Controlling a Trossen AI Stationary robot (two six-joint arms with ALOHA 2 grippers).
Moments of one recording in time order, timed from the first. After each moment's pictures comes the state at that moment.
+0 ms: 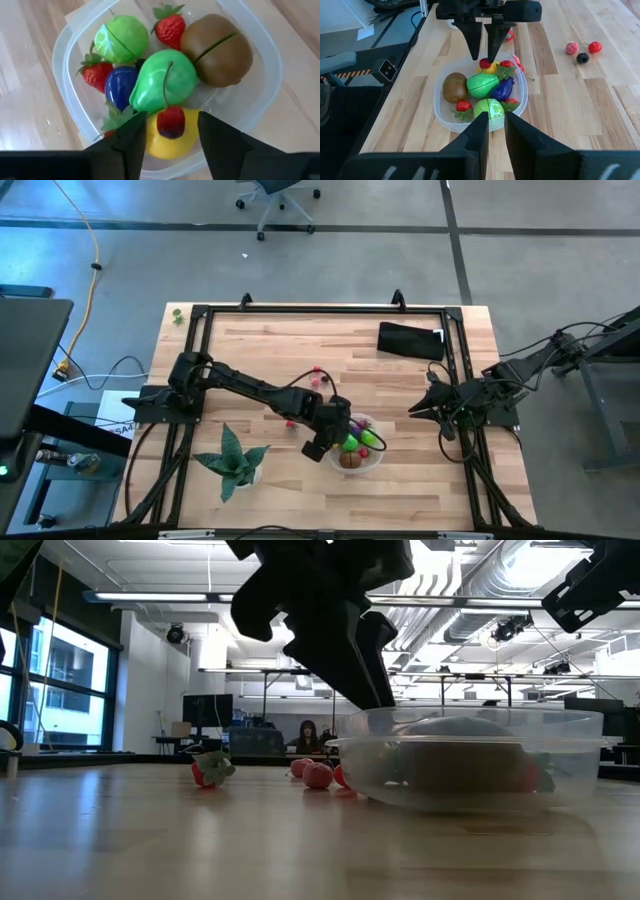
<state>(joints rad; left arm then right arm) -0.08 2.03 1.52 -0.51 0.03 0.34 0.47 0.50 0.51 -0.54 0.23 0.36</state>
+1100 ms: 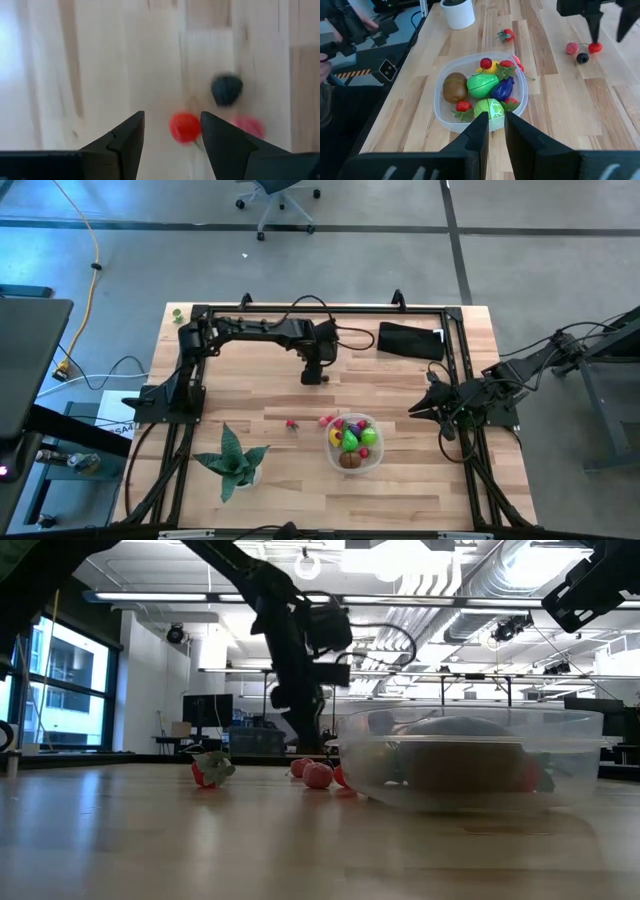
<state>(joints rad) 0.43 2.06 1.50 -0.69 0.03 0.41 0.47 0.50 0.51 -0.54 0.23 0.36</state>
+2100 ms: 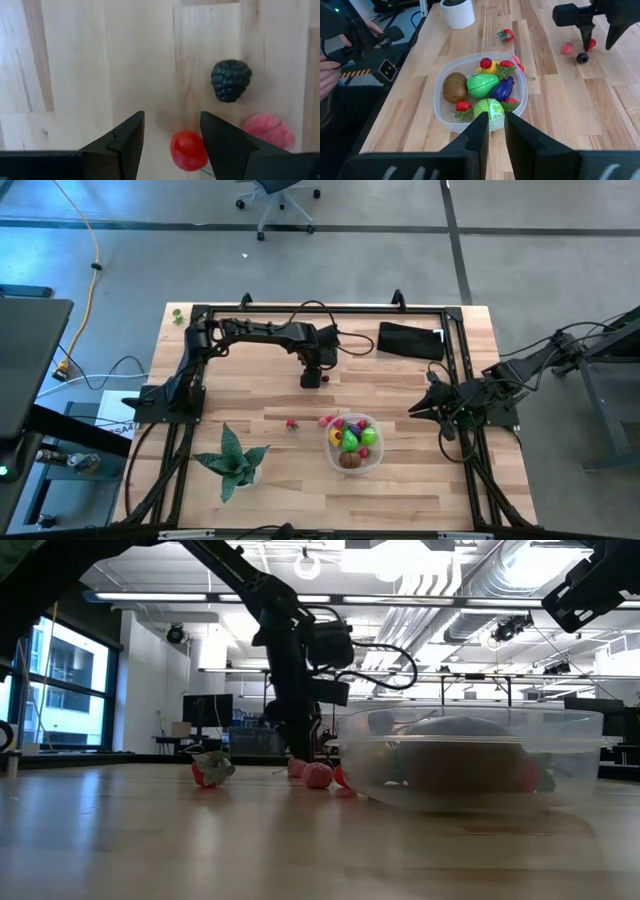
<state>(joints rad) 0.44 2.12 1.50 -0.71 0.04 0.39 0.47 0.50 0.51 -0.54 0.23 0.36</state>
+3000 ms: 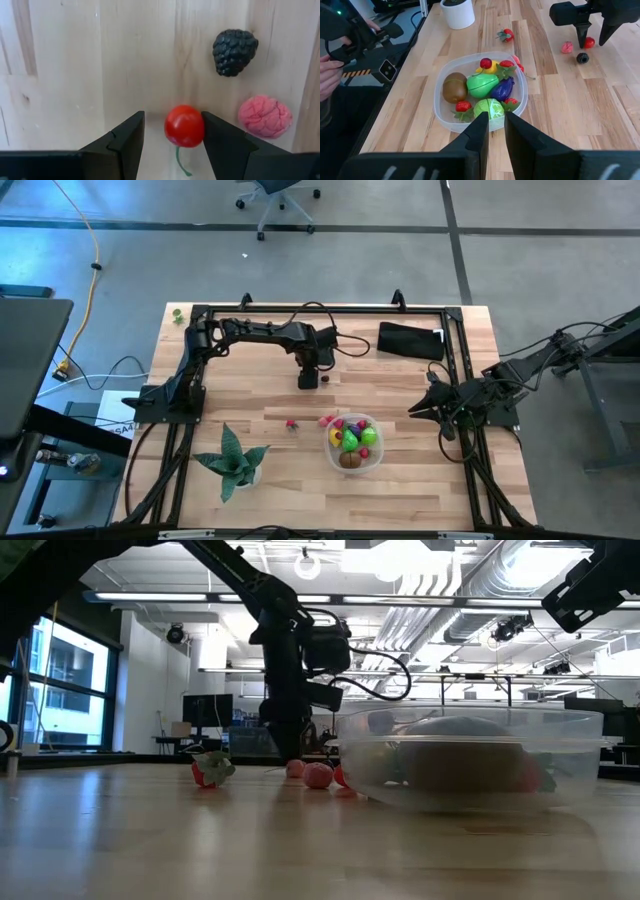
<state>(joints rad) 0.44 2.12 1.50 -0.79 0.02 0.31 0.47 0.50 0.51 -0.54 0.23 0.36</state>
